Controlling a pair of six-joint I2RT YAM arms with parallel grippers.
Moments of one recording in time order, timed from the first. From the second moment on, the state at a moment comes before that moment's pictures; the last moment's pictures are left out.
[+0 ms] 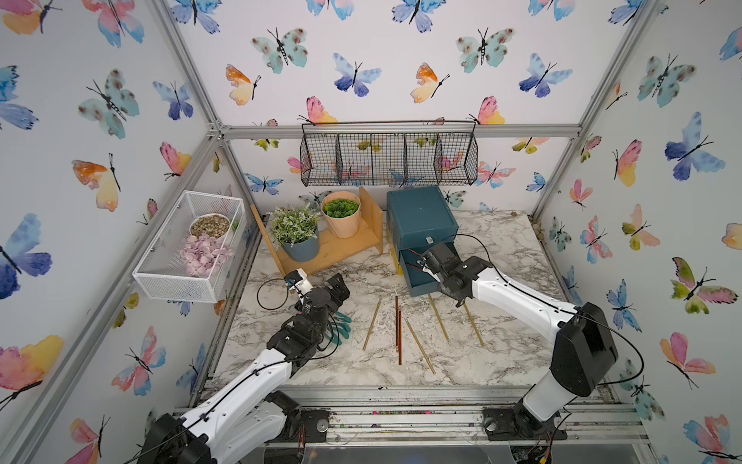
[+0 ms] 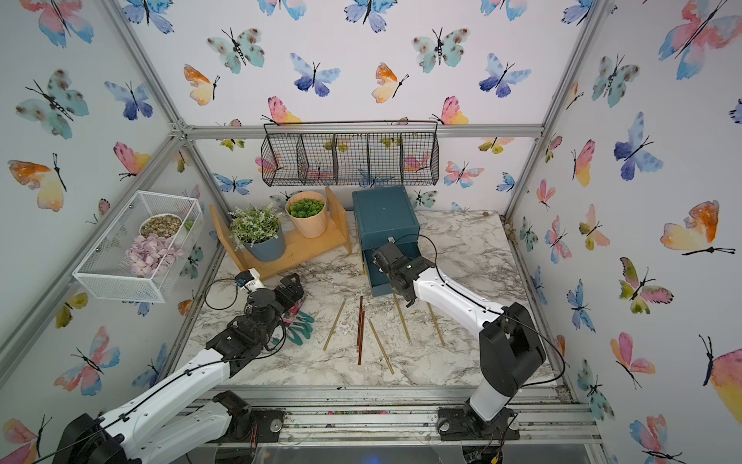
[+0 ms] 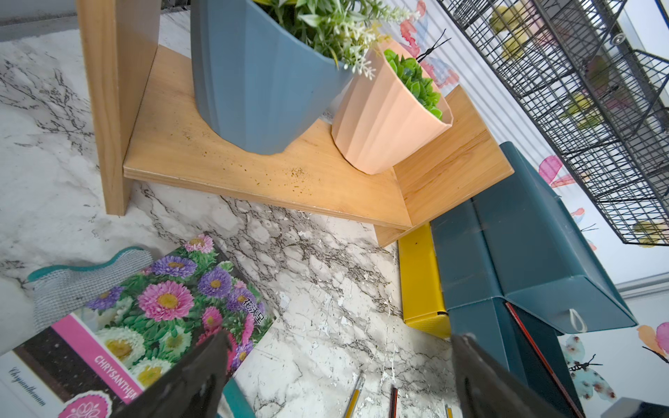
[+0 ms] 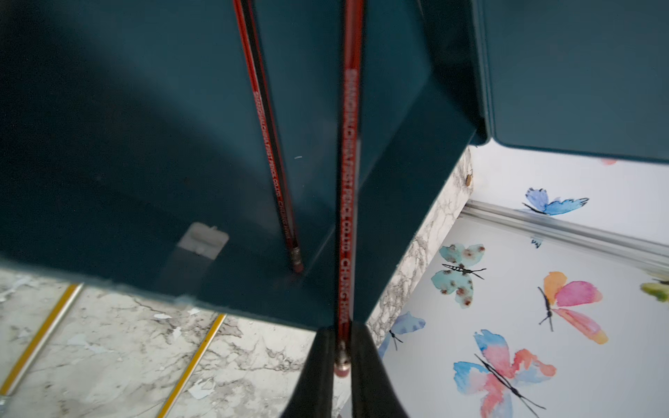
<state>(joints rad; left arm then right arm) -0.54 0.94 0.51 0.03 -0.46 -0.89 0.69 1.65 1.31 -0.80 0.67 -0.52</state>
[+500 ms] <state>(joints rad) -0.54 0.94 0.51 0.03 -0.46 -0.89 0.67 1.68 1.37 -0.79 0.70 -0.49</state>
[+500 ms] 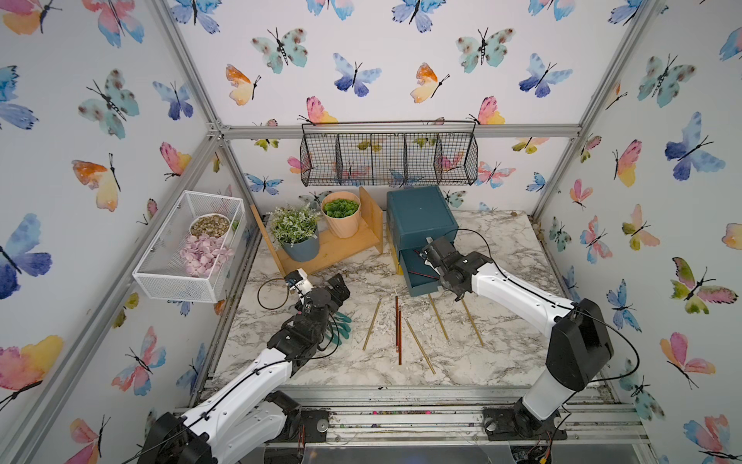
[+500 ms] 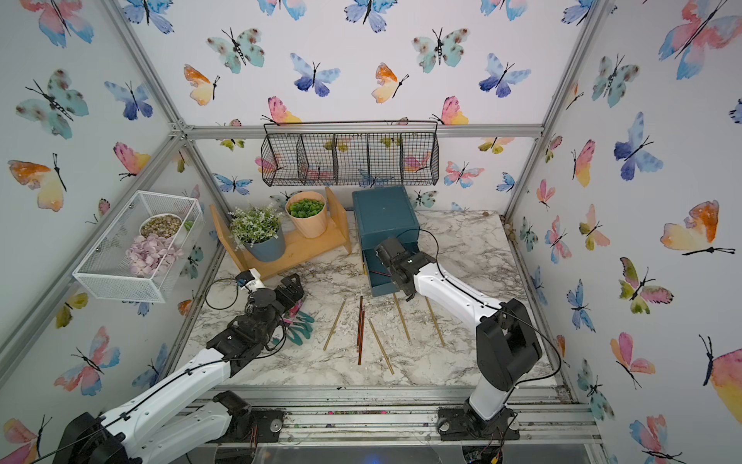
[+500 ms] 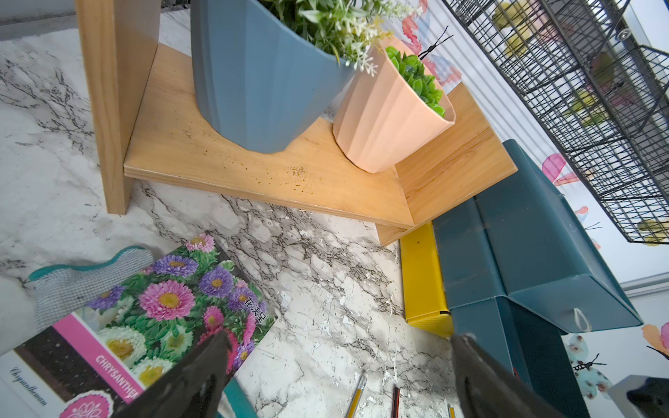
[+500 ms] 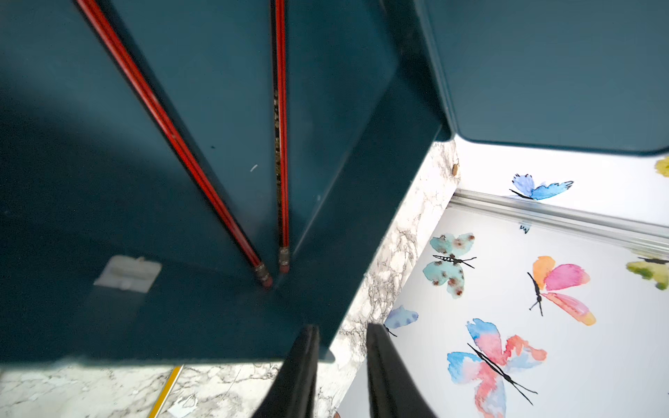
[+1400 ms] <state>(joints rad) -0.72 1.22 0.64 -0.23 -0.06 -0.76 0.67 1.37 1.26 -0.58 0.61 -0.05</state>
